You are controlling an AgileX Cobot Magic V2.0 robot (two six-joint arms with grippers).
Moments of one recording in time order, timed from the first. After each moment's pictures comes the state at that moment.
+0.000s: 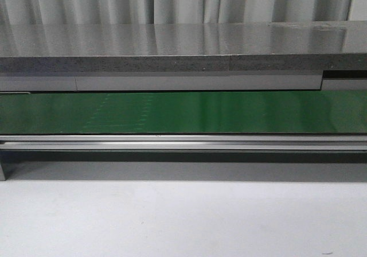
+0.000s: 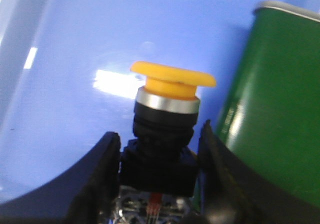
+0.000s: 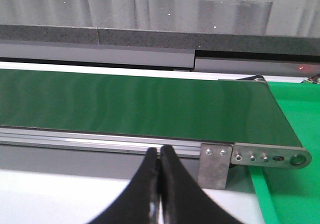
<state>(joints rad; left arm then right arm) 0.19 1.68 -1.26 0.01 0.80 0.03 0.06 -0.01 0.03 -0.08 0.18 0.12</state>
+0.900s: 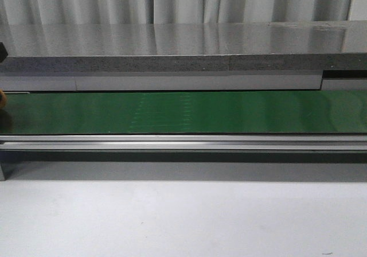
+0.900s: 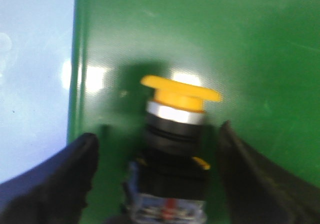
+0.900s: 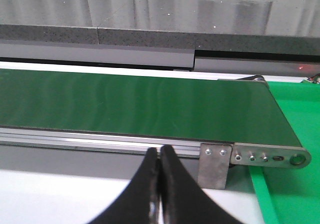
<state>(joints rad) 0.01 1.74 -1.26 -0.05 0.81 0.07 0.06 -0.01 0.03 -0.08 0.18 0.12</state>
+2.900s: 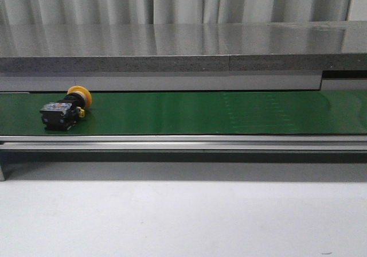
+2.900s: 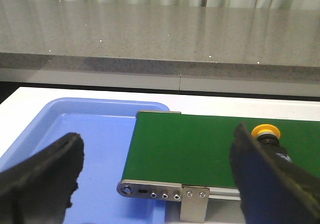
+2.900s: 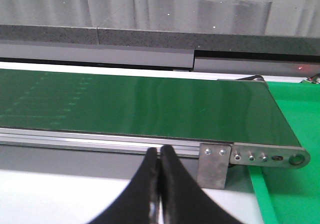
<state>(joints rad) 0.01 0.33 -0.28 -0.06 0.18 0.09 0.06 -0.01 0.03 -0.08 0.18 0.12</state>
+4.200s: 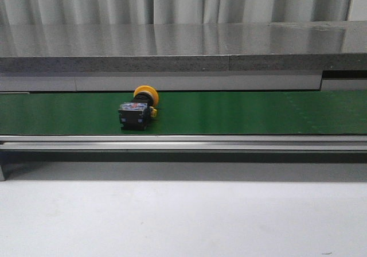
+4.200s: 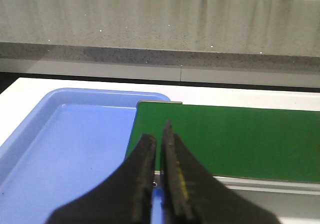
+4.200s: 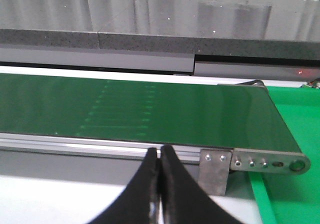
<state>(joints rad) 0.01 0.33 -0.26 -0.06 0.18 0.09 0.06 -0.01 0.03 -0.08 0.15 0.12</state>
